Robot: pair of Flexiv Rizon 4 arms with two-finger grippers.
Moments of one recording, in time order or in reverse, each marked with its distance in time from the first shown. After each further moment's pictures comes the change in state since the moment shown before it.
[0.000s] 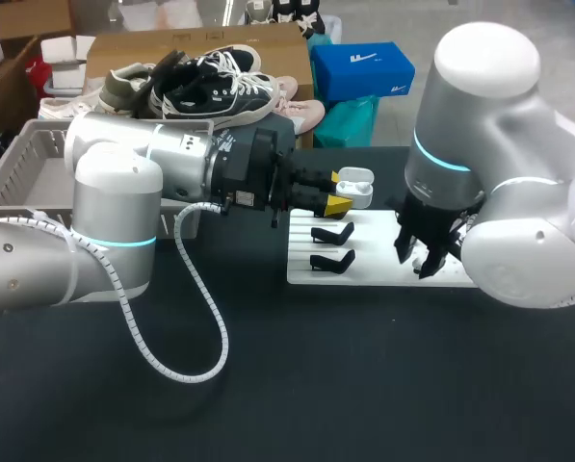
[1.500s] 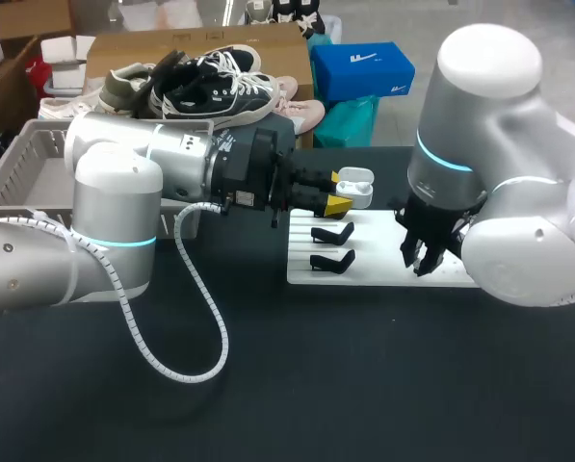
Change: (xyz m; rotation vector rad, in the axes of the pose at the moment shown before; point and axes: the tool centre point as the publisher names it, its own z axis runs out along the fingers) left arm 0.000 0.000 0.000 0.000 0.000 0.000; right arm -0.004 -0.002 0.005 0.005 0.007 -0.010
